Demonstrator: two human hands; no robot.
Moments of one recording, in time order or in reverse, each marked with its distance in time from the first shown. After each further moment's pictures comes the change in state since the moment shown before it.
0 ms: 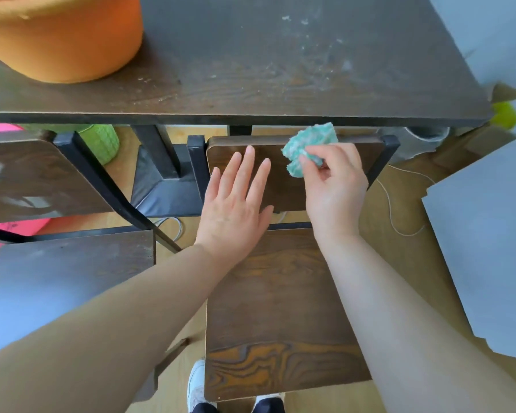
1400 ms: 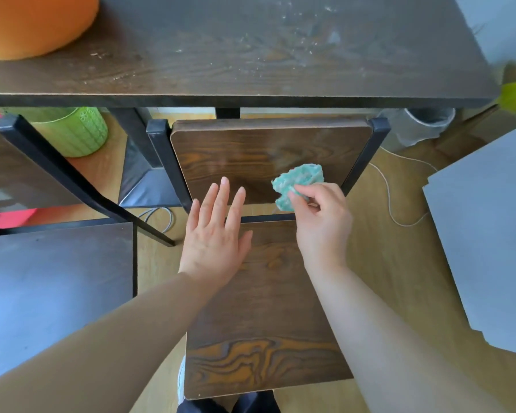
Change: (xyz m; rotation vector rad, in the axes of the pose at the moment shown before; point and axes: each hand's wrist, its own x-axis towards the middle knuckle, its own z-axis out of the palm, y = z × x) left_hand -0.035 0.016 0.058 0.024 -0.171 -0.133; right_hand -0.045 0.068 -0.004 0.098 -0.075 0.171
